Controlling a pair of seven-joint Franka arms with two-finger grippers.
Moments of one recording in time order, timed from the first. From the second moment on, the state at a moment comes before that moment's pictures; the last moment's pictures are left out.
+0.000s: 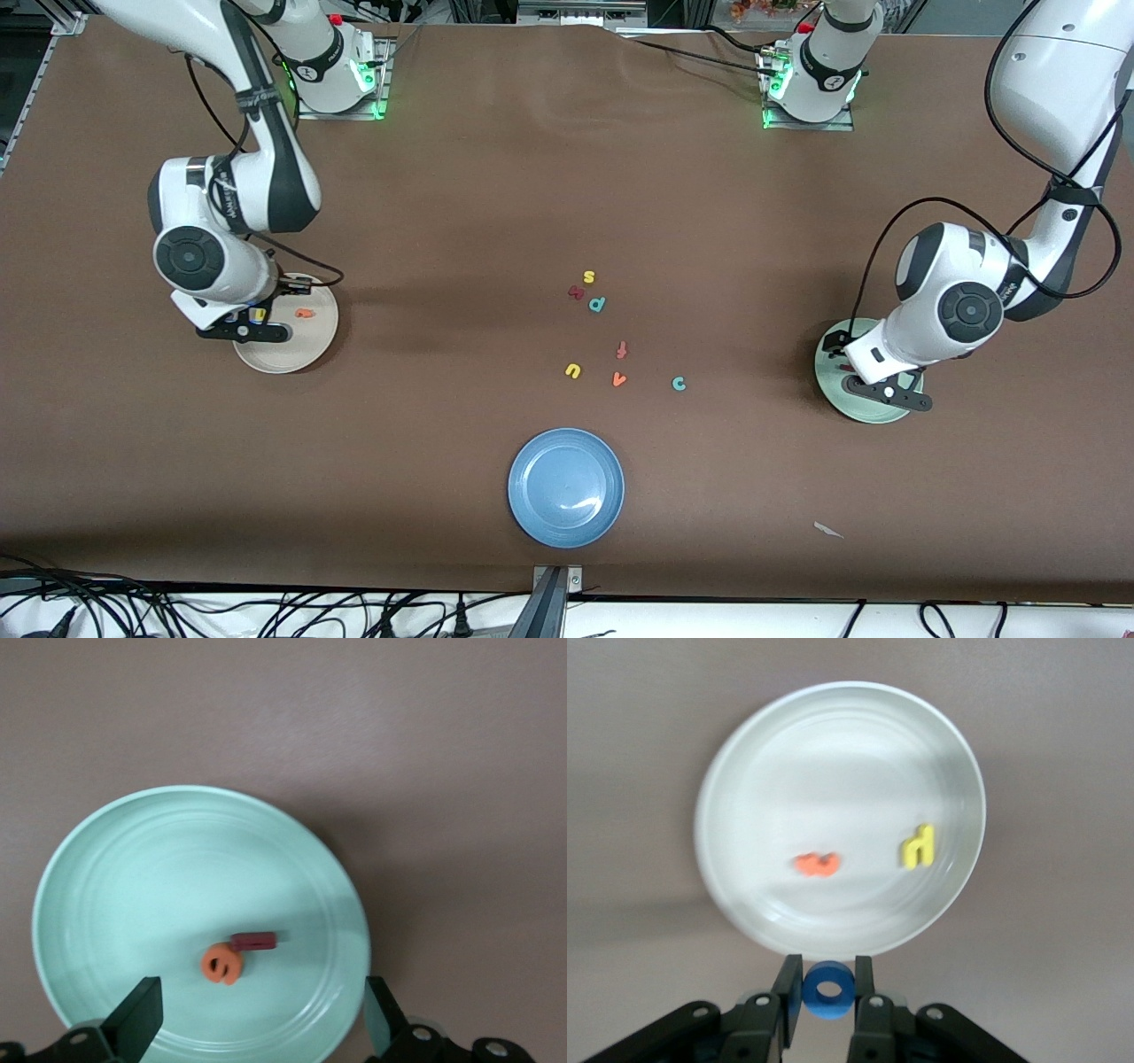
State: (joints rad) left arm 0.35 0.57 -0.45 -1.83 0.40 2.22 -0.04; right arm 0.48 0.34 -0.38 -2.03 -0.09 2.09 0.15
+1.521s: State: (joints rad) left arm 0.00 0.76 -0.53 -1.64 0.39 2.24 -0.85; right arm 0.39 0.26 -0.47 -1.88 0.01 1.92 -0.05
